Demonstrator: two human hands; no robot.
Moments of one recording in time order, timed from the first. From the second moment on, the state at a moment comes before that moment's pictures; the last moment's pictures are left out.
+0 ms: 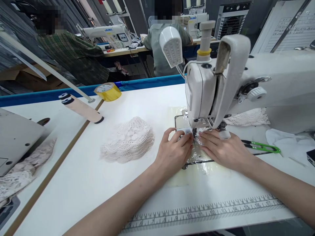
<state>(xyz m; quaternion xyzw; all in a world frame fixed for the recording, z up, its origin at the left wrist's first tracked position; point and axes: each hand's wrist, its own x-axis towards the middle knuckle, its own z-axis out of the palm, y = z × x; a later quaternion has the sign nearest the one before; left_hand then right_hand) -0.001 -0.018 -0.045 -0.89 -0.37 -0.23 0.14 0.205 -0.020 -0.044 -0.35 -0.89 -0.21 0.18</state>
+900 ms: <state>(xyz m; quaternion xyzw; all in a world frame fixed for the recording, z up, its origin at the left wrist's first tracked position) -0.001 -0.017 -0.046 -0.89 -0.39 -0.21 0.13 0.205 -0.020 -0.047 -0.36 -0.89 -0.19 0.20</state>
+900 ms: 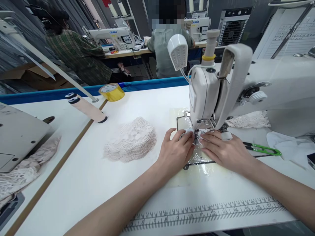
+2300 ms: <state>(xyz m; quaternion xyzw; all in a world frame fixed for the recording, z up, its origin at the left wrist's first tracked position) -0.007 -0.029 -0.027 -0.87 -0.45 -0.15 0.11 0.208 -0.026 -0.037 -0.32 -0.92 -0.14 0.19</state>
